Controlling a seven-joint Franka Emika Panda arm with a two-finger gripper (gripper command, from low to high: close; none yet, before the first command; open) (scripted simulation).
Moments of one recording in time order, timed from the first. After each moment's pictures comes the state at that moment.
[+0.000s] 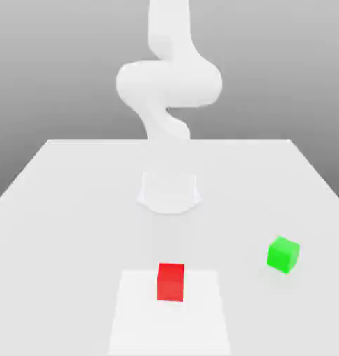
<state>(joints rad) -0.01 -0.73 0.01 -2.36 0.00 2.35 0.81</state>
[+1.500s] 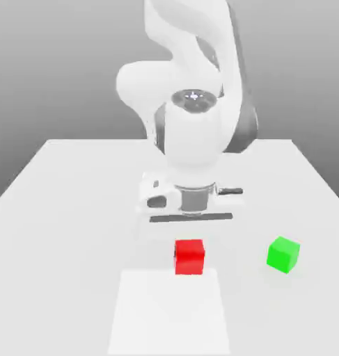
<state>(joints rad) 0.10 -0.07 0.09 -2.84 0.01 2.78 0.71</state>
